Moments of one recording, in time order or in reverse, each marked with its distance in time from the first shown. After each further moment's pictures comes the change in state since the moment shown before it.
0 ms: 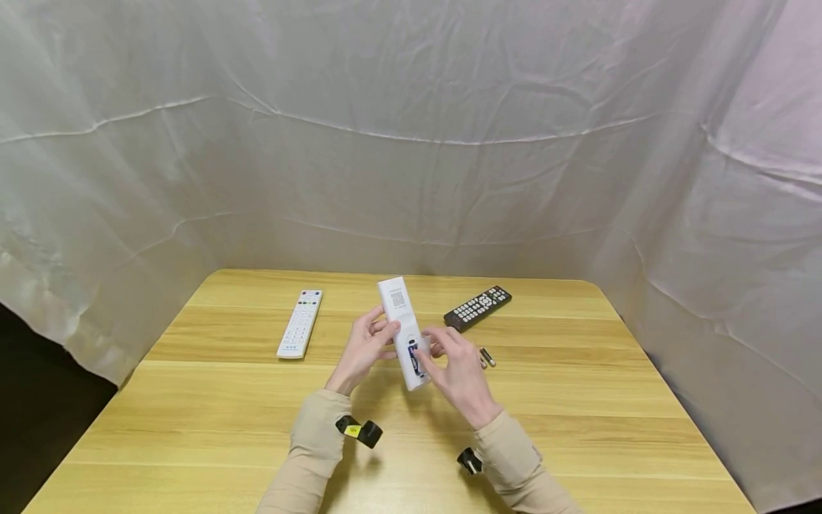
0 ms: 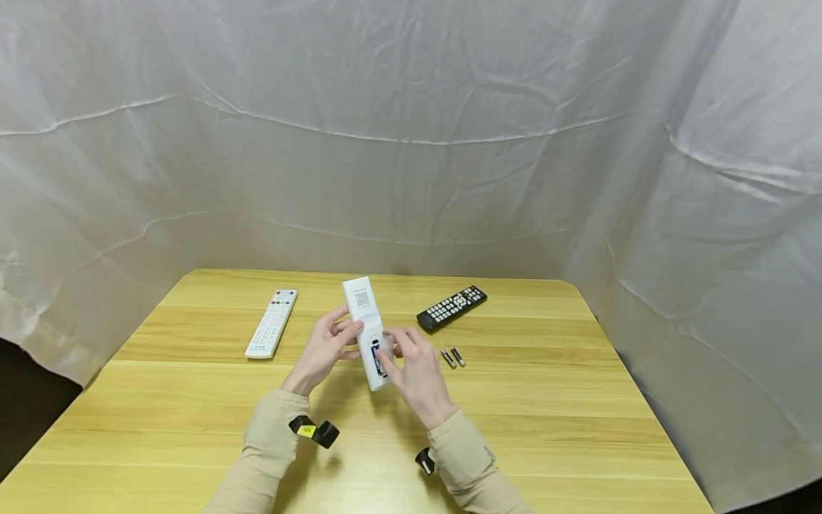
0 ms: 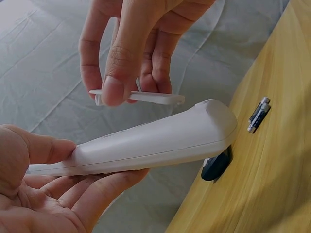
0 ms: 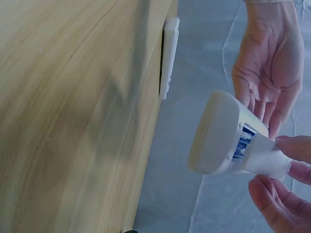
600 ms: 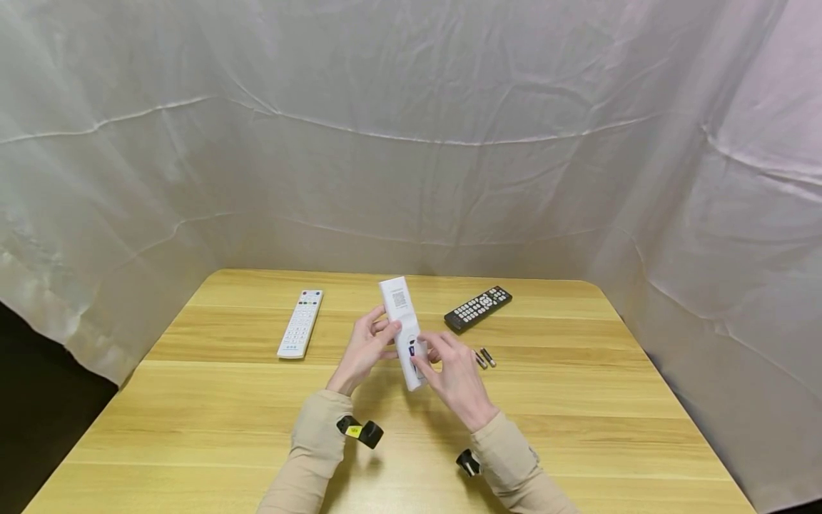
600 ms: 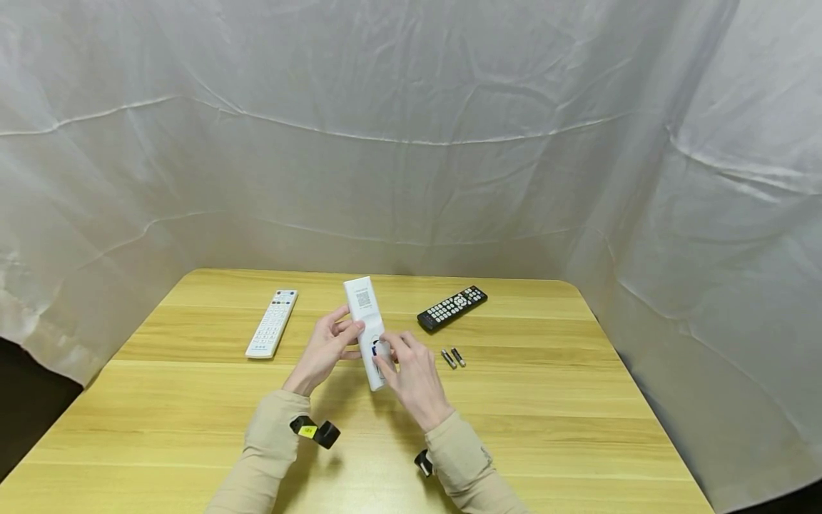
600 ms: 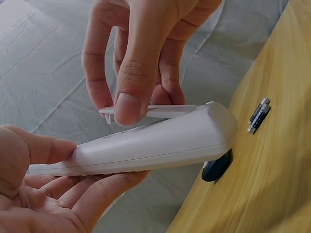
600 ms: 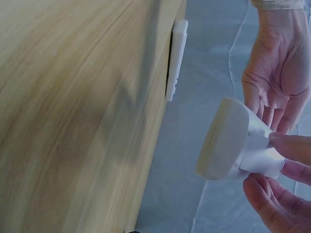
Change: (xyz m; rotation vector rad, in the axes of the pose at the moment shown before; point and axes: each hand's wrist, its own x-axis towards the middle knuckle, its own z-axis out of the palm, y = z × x) left_hand 0.000 -0.001 0.002 0.000 -0.004 0.017; right_hand -0.003 -0.003 0.004 -0.039 -0.040 -0.007
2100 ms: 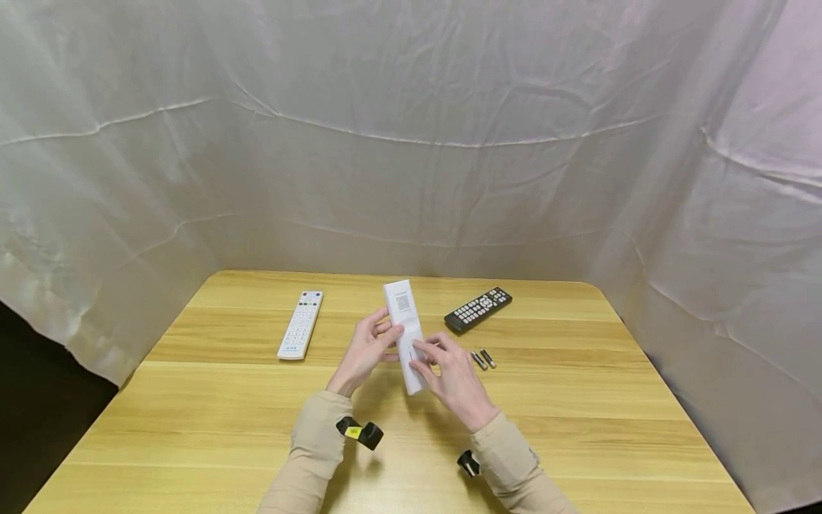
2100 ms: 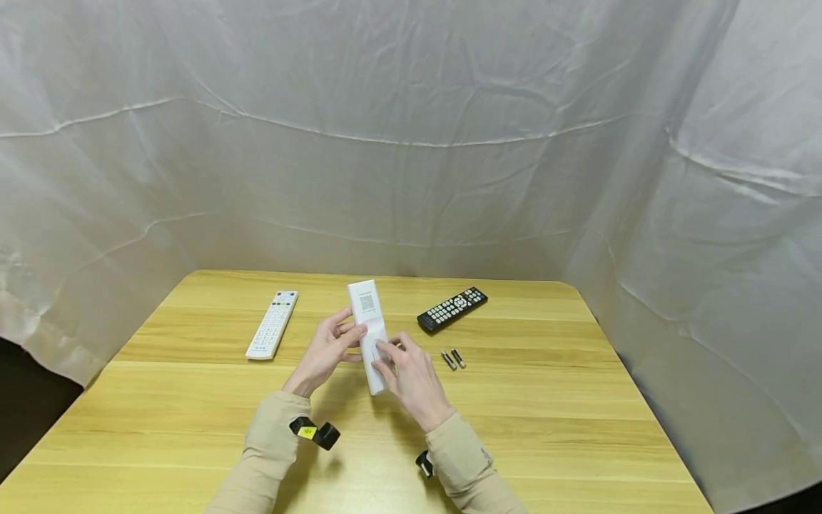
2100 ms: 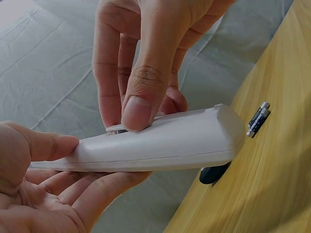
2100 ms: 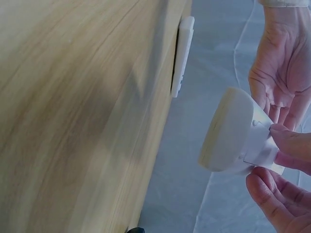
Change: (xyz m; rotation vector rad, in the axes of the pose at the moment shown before) left_hand -0.001 0.001 -0.001 -0.007 -0.049 -0.008; right_hand -0.001 0.002 0.000 -0.001 -0.096 -0.019
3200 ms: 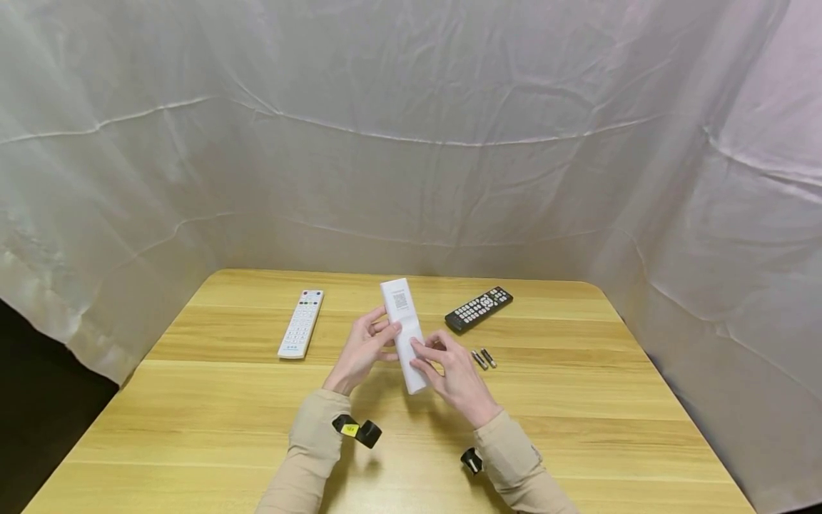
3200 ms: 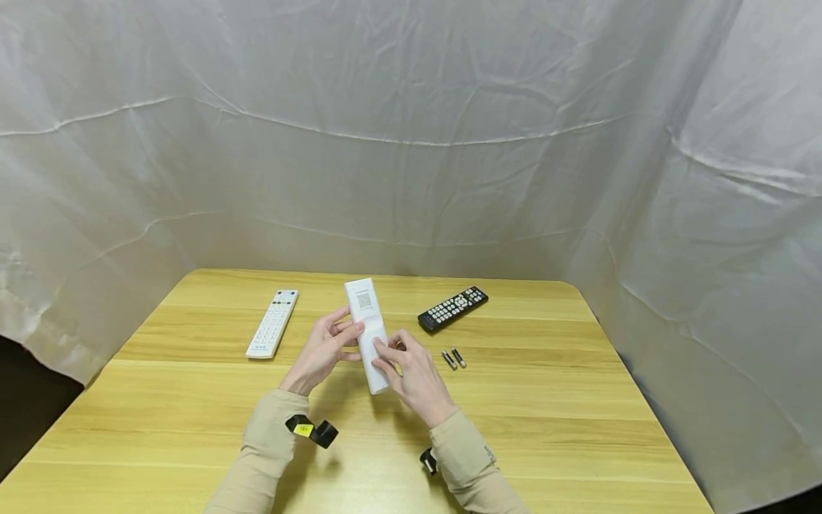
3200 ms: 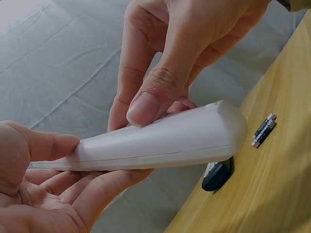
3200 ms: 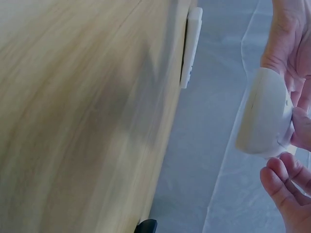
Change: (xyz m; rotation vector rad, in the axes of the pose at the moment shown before) left_hand 0.000 0.001 -0.006 -0.051 -0.002 -0.031; right_hand 0.001 0.014 0.001 0.017 0.006 -0.115
